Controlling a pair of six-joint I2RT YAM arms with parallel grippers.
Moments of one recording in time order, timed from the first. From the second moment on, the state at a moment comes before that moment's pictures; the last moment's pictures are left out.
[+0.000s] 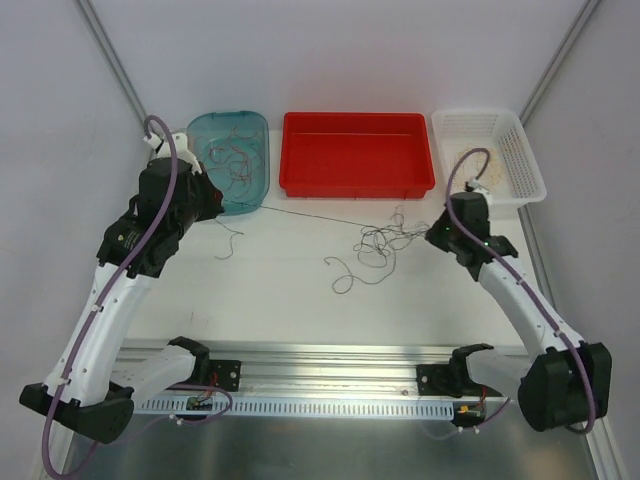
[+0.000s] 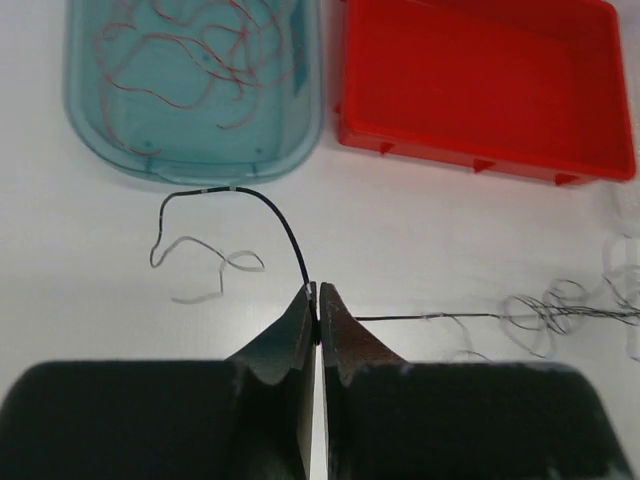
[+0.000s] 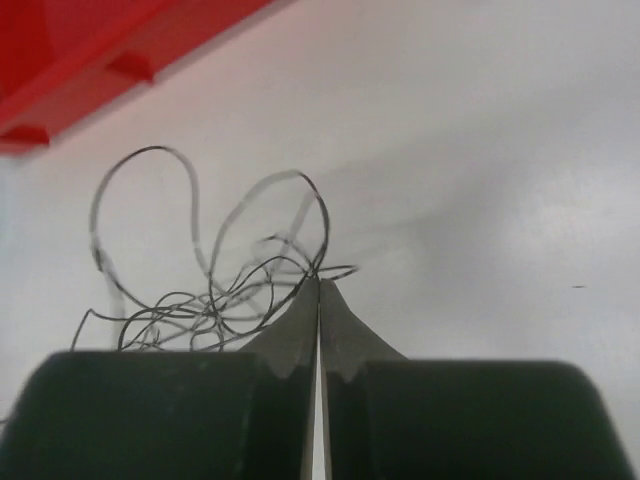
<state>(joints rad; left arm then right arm) -0.35 1.00 1.32 -0.79 -0.21 -0.44 0.31 1.15 0.83 -0.41 0.16 0.65</state>
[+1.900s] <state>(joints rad) -0.32 0.93 1.34 -0.88 -0.12 -0.47 1.05 2.05 1.38 -0.21 0.14 0.67</state>
